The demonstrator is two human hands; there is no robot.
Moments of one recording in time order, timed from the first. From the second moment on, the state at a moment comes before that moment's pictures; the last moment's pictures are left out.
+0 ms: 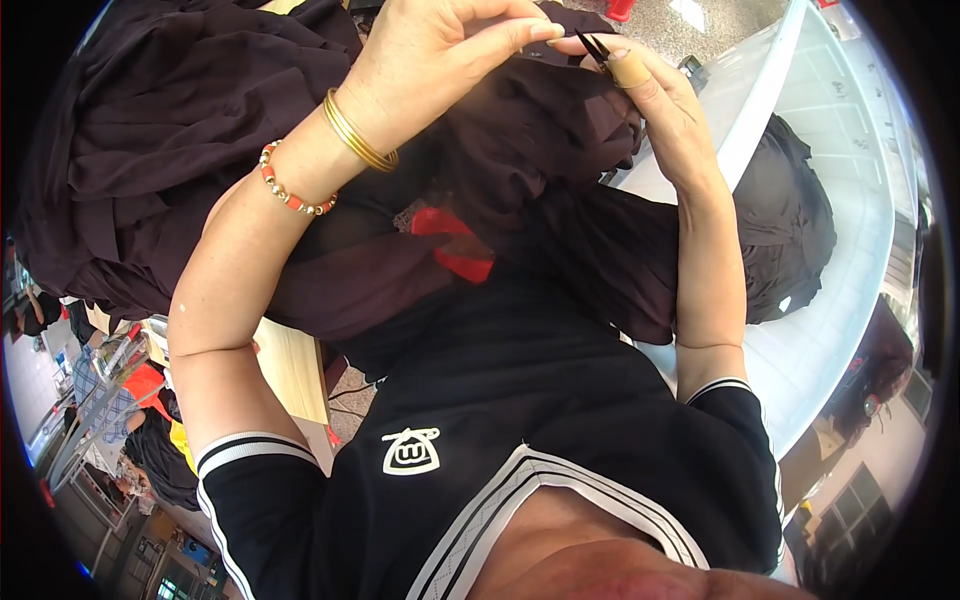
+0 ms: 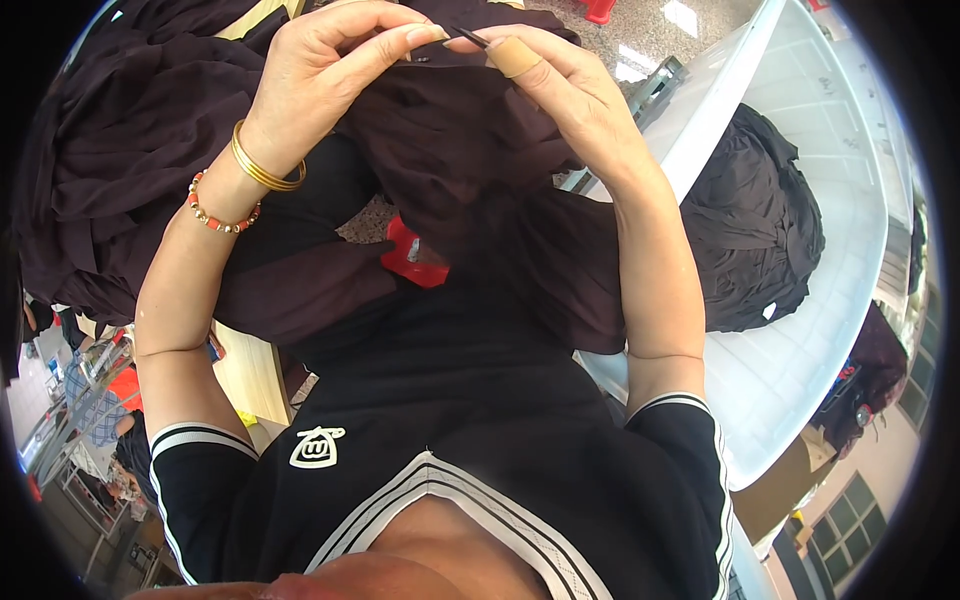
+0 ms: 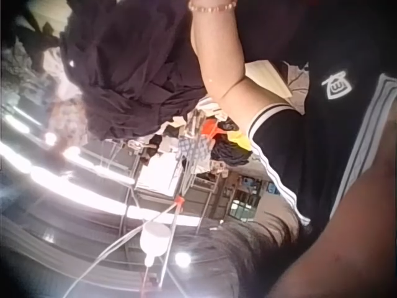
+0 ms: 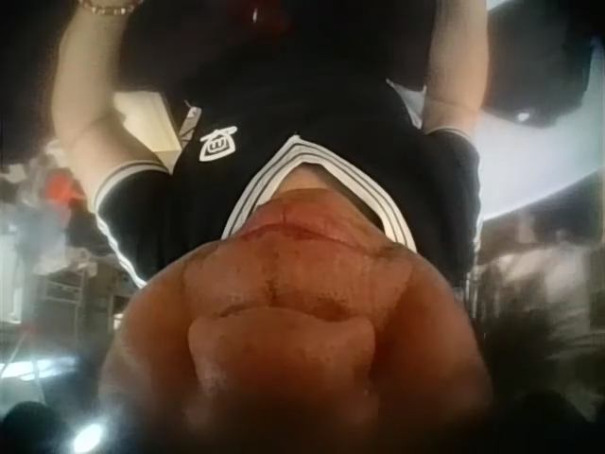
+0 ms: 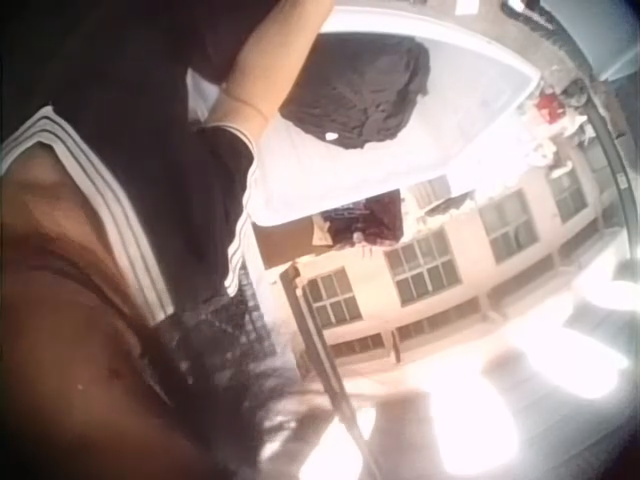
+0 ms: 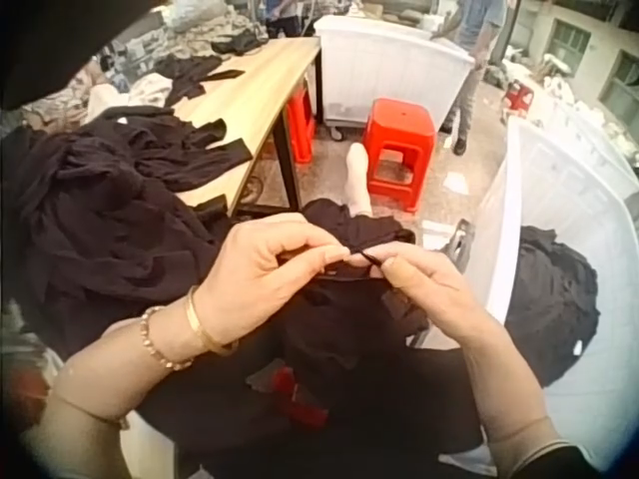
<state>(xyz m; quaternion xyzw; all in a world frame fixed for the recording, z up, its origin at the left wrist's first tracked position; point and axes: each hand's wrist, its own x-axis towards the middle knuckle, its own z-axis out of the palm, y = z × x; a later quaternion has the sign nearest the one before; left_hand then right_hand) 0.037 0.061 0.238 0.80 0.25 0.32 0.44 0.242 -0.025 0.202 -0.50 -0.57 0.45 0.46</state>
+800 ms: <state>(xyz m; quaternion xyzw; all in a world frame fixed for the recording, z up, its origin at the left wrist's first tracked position) 0.052 0.071 0.210 0.80 -0.03 0.50 0.33 0.247 -0.024 0.194 -0.49 -0.62 0.45 0.42</state>
